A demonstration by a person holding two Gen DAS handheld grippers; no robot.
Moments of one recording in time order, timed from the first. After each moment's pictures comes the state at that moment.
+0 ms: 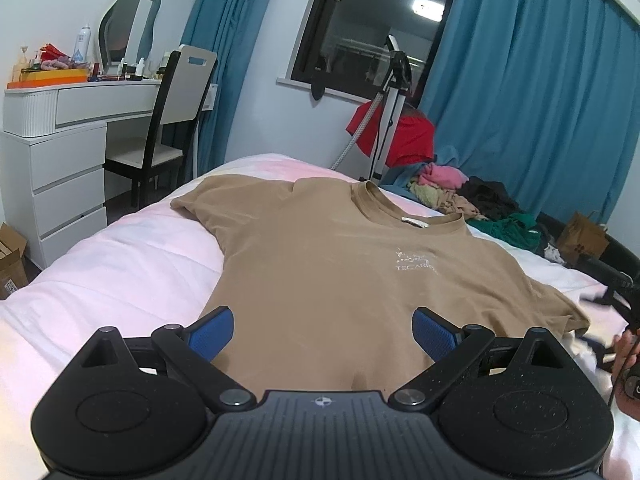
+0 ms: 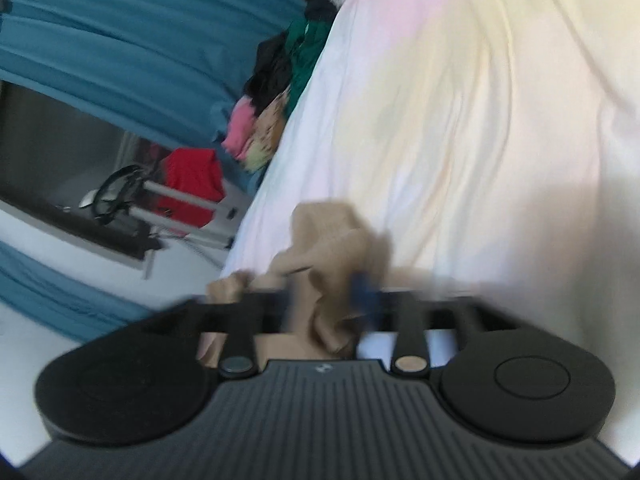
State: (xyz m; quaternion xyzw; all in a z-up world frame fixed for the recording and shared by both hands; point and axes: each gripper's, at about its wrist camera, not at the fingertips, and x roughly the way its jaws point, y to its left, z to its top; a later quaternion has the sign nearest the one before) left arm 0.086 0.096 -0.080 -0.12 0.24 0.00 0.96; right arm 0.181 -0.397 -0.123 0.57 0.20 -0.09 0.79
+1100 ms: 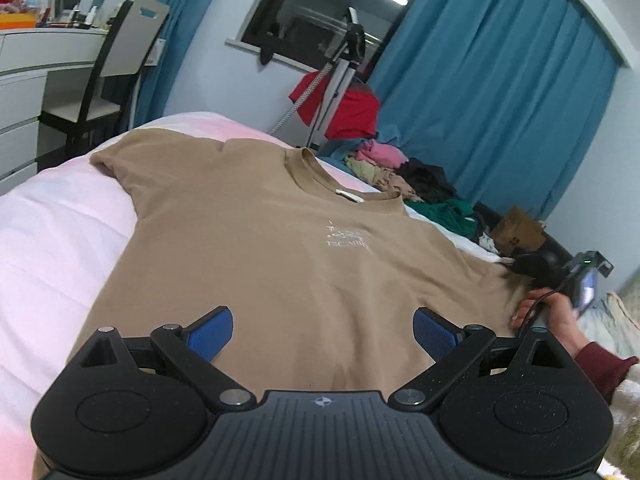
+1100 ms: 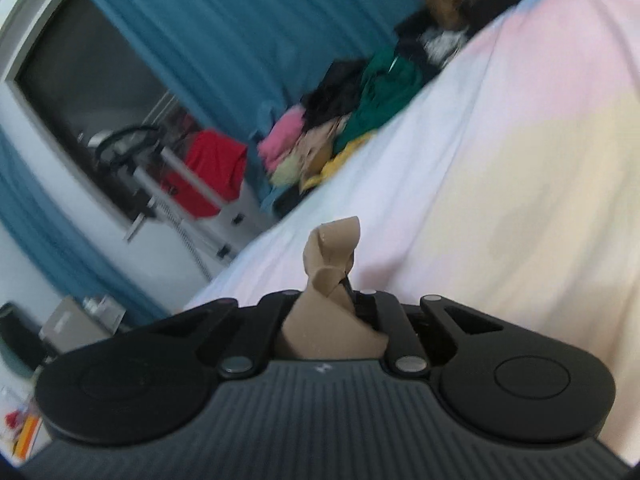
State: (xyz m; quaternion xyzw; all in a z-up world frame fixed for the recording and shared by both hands) left arm 0.114 0.100 -0.099 -0.18 0.27 -0.11 0.94; right arm 0.292 -0.411 -0.102 0.37 0.16 -0.10 0.91
